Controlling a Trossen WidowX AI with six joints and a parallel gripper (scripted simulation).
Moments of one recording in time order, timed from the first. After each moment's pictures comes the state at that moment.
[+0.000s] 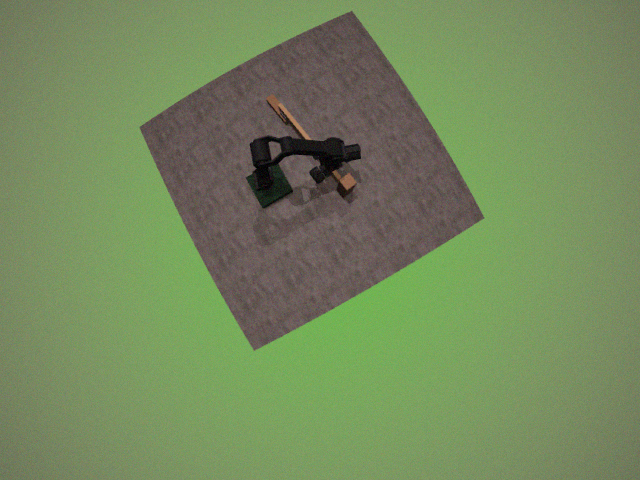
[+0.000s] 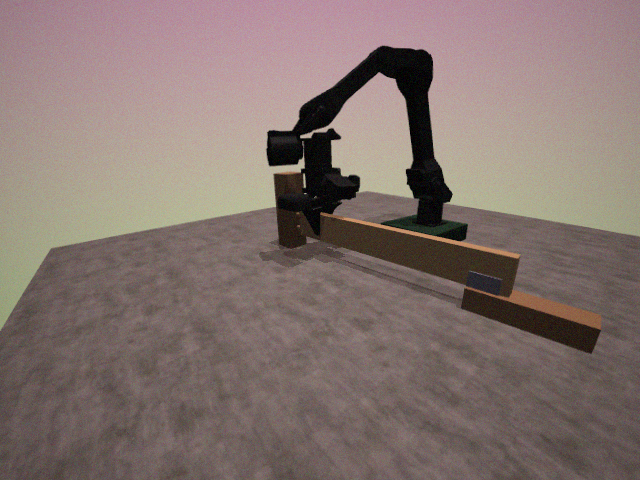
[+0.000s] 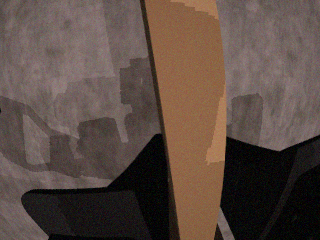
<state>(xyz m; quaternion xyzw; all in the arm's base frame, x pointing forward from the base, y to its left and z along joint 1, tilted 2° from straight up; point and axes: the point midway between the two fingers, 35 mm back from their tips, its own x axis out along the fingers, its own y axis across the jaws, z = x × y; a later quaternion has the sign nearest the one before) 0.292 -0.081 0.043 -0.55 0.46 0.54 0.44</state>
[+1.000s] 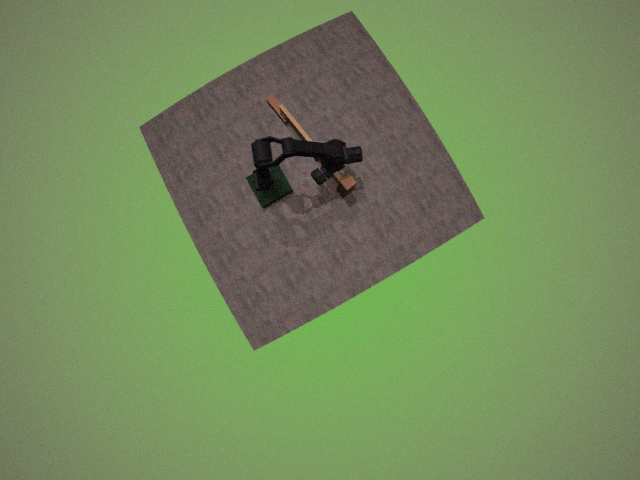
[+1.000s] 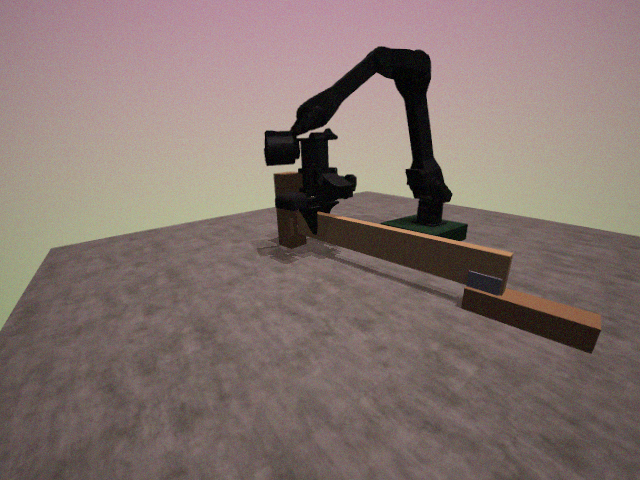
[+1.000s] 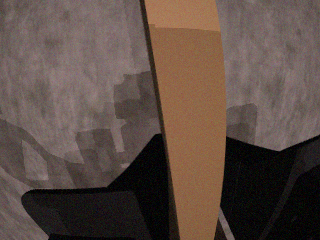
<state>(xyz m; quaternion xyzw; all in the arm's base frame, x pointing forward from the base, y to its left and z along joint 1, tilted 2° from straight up) 0.294 -0.090 0.044 -0.55 0.46 0.54 0.44</state>
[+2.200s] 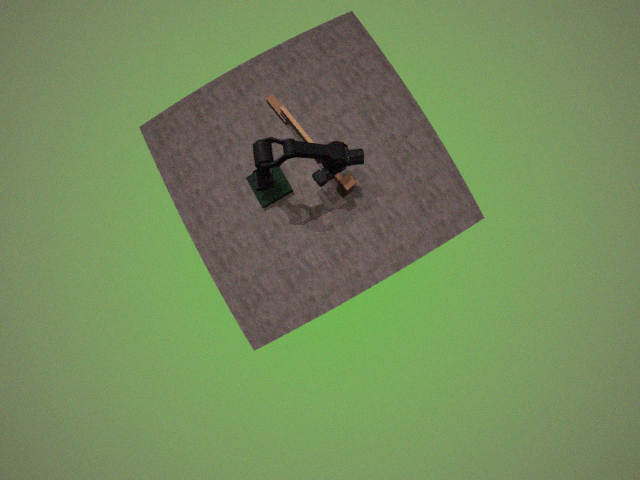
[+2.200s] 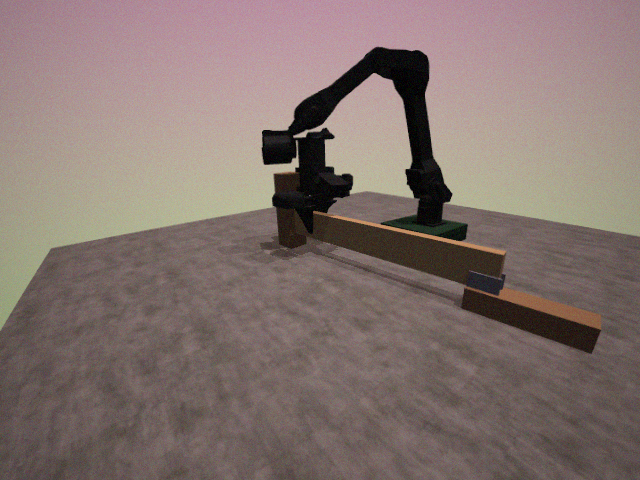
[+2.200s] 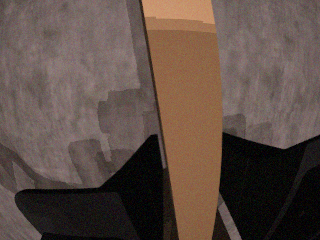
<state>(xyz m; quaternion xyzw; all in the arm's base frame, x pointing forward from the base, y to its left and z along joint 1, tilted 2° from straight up) 0.296 -0.099 0.045 -0.55 0.46 0.54 0.44</state>
